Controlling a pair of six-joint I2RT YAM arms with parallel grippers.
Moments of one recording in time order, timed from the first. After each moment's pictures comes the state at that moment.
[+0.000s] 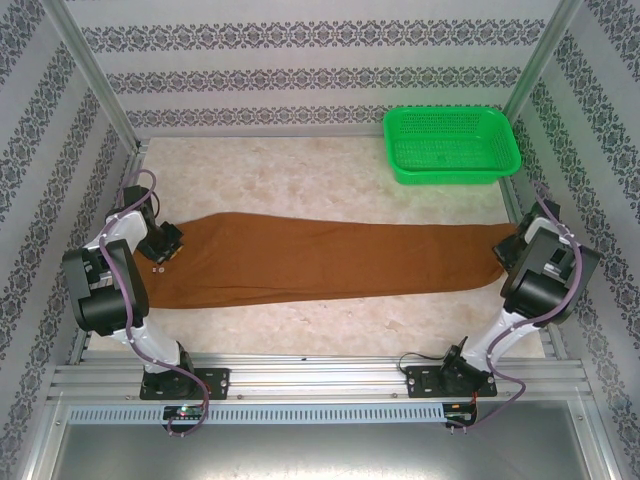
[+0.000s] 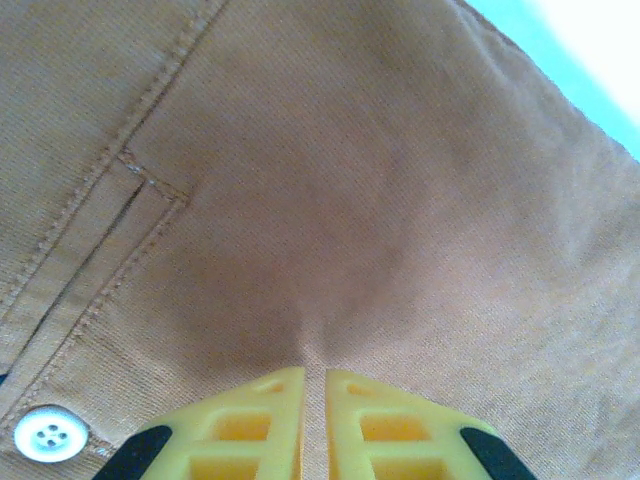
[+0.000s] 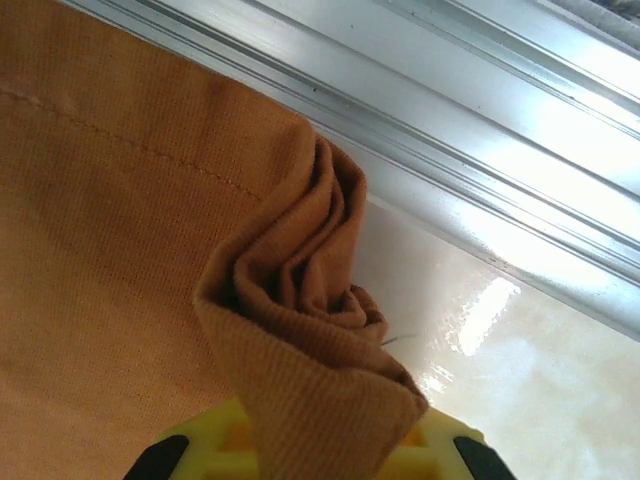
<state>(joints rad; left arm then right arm) 0.34 1.68 1.06 -0.70 0.16 -0.58 -0.60 1.76 1.04 -0.62 0.02 0.56</state>
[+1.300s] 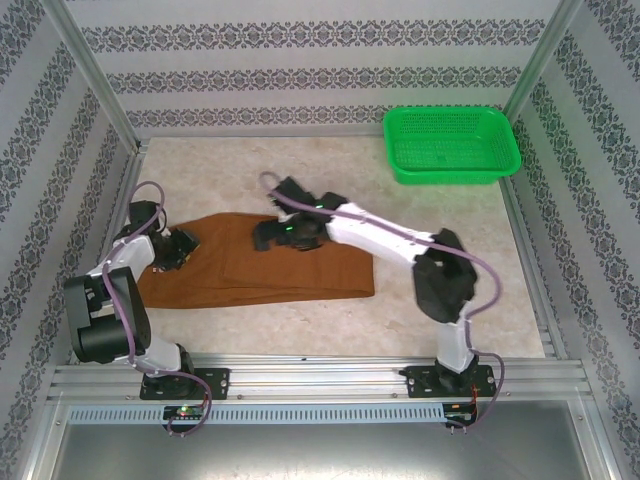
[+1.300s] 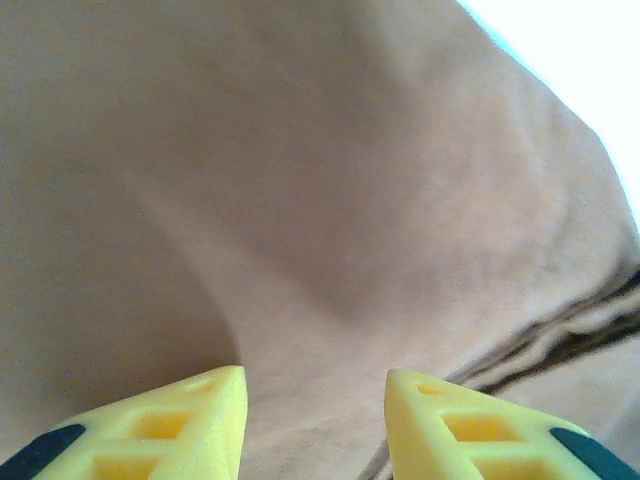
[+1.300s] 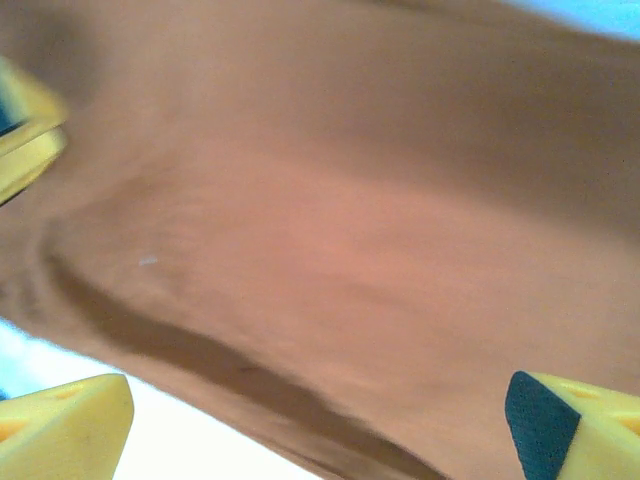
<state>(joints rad) 0.28 1.49 0.81 -0.44 0.35 -0.61 0.80 1.91 1.58 -0.69 -0.15 0.66</state>
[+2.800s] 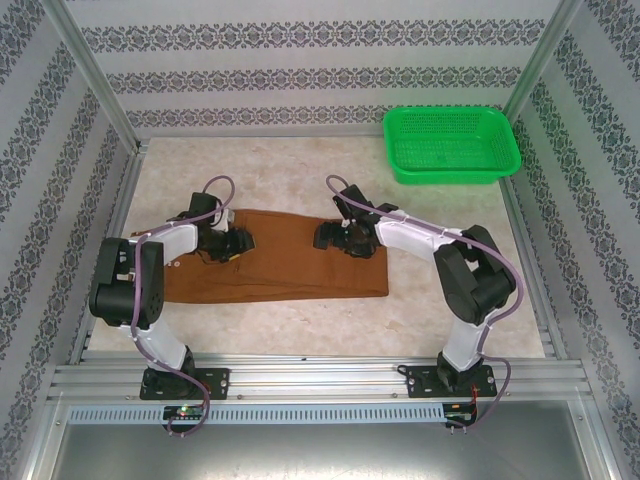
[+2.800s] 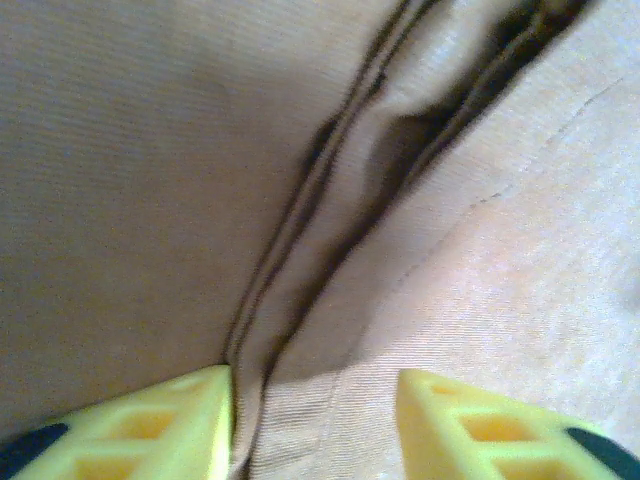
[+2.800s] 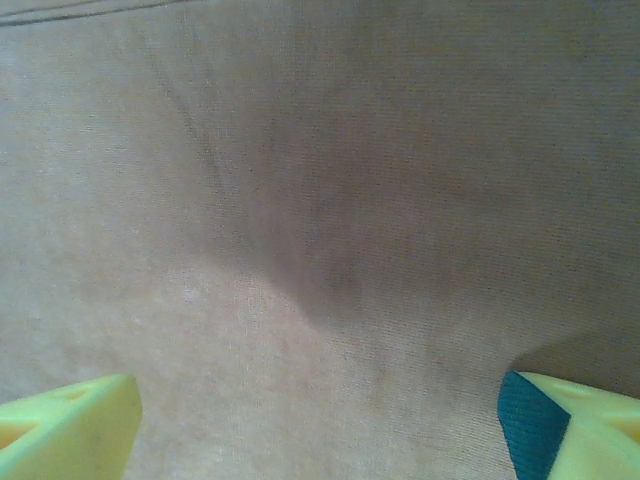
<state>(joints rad) -0.06 1.71 0.91 -0.38 0.47 -0.43 0.57 1.82 1.18 -0.50 -0.17 0.71</state>
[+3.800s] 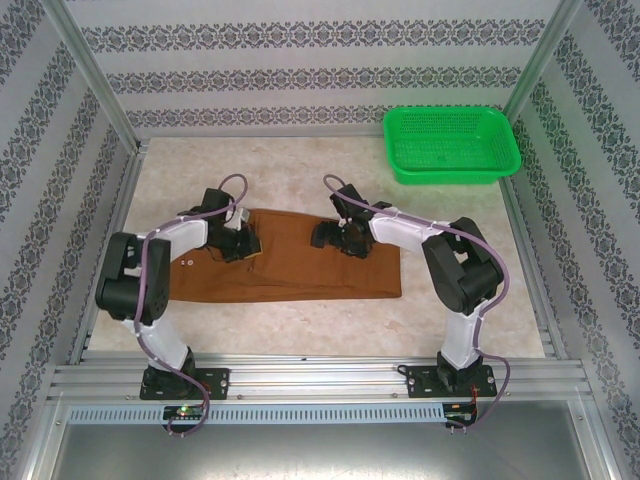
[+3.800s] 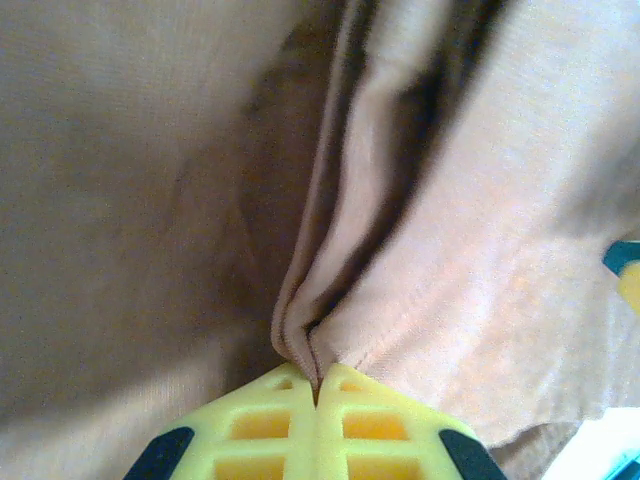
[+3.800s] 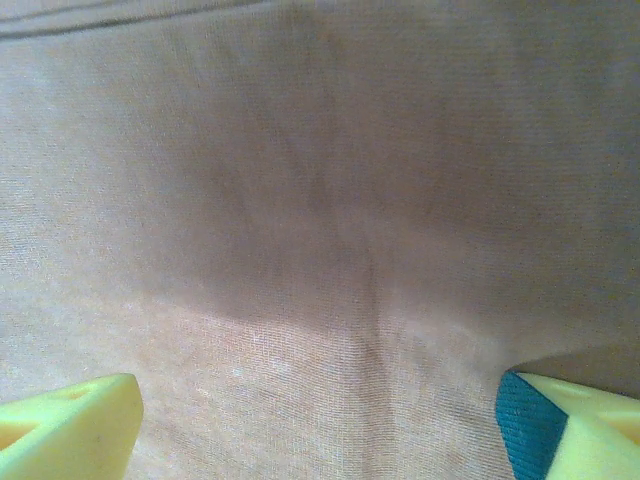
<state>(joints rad) -0.13 1.67 1.01 -0.53 0.50 -0.43 0.54 1.89 1.22 -0.47 -0.21 0.74</state>
